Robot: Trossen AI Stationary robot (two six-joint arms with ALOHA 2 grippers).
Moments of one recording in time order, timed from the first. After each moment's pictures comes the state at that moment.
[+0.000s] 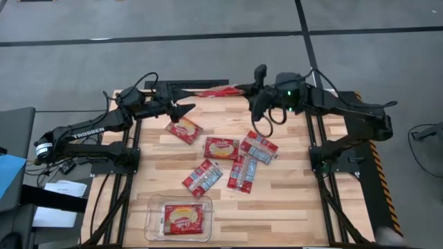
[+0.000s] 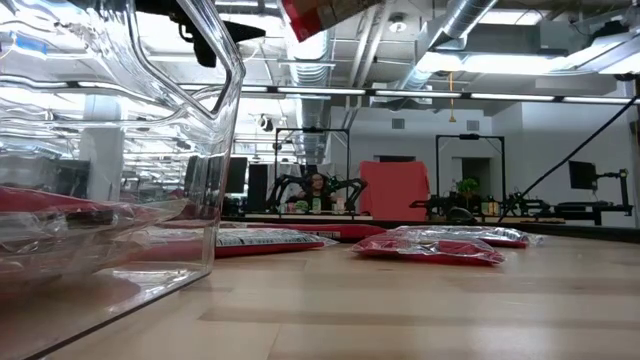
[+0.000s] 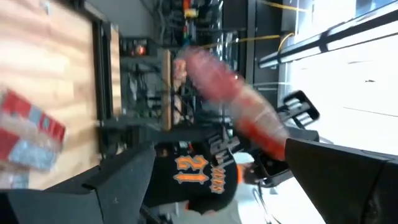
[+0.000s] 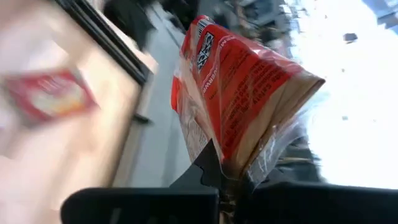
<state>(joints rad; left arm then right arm) 0.46 0.93 0.73 0.36 0.18 -1.60 -0.15 1.34 1.48 -0.33 0.33 -1.10</state>
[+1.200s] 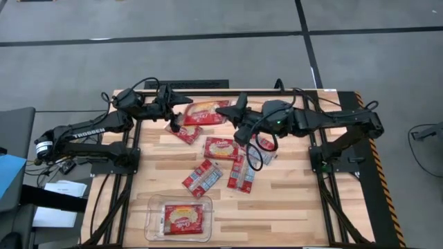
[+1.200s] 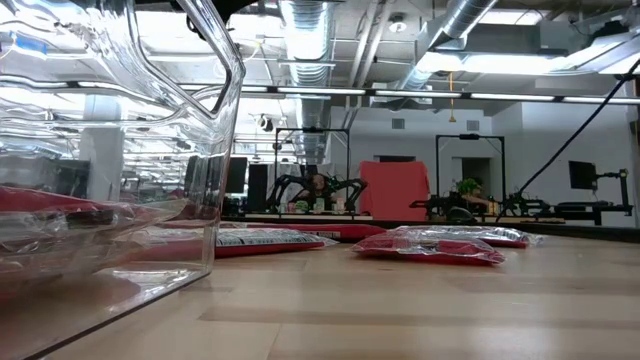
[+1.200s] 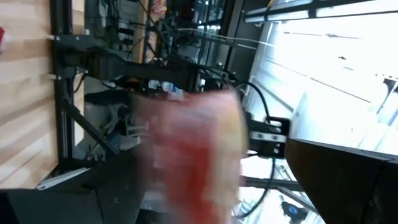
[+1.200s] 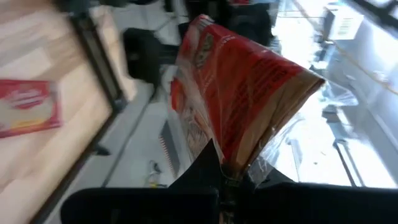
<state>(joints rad) 0.42 0.94 0.73 0.48 0.36 -1.86 0.08 1.47 1.48 -0.11 0.42 -1.47</state>
